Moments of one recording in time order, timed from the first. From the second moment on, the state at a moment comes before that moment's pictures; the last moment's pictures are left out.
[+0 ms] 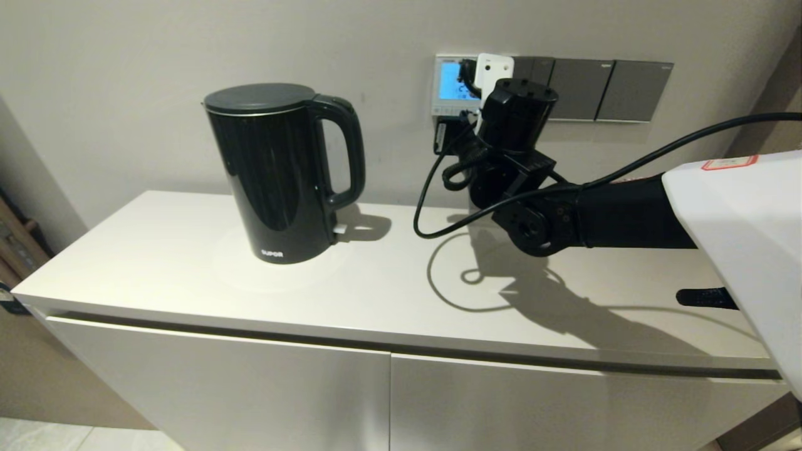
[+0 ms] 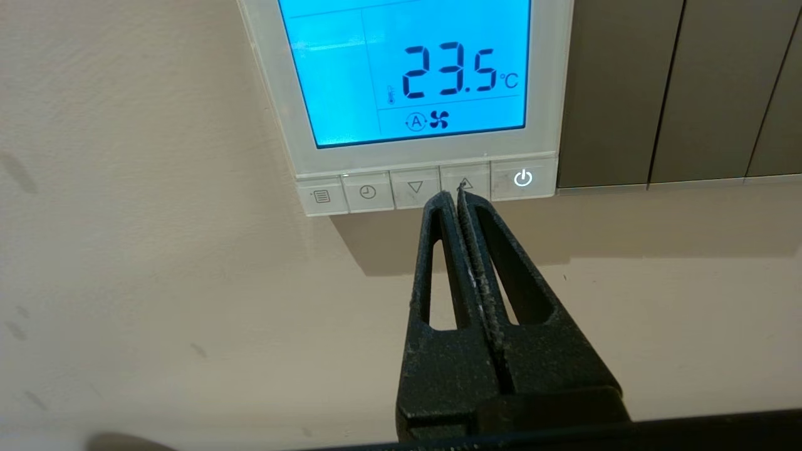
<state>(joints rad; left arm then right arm) -0.01 0.00 -0.03 0.08 0.00 0.01 0.58 2.16 -1.76 -0.77 -0.59 -0.12</state>
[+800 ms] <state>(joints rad) -0.01 0.00 -0.03 0.08 0.00 0.01 0.56 1.93 -1.50 -0.77 -0.61 -0.11</state>
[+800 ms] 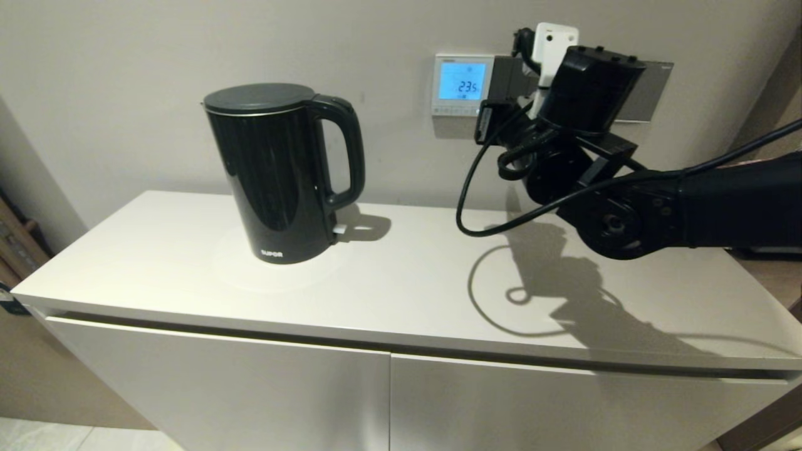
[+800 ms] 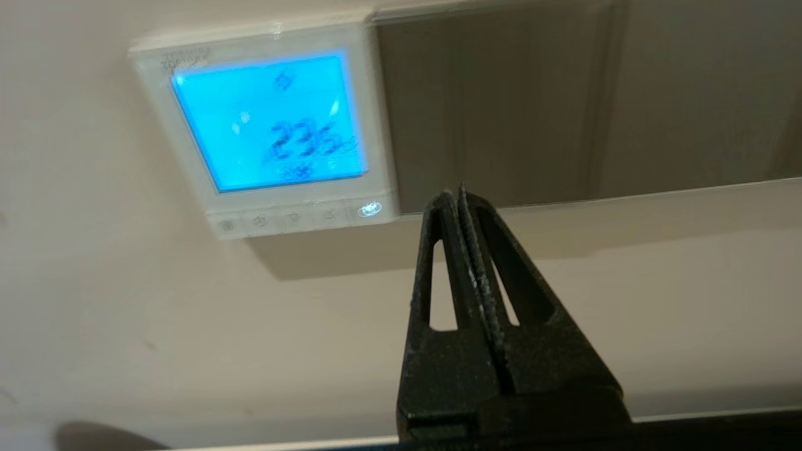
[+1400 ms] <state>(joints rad) -0.01 0.00 -0.03 0.08 0.00 0.01 0.34 1.44 -1.05 -0.72 -0.65 -0.11</state>
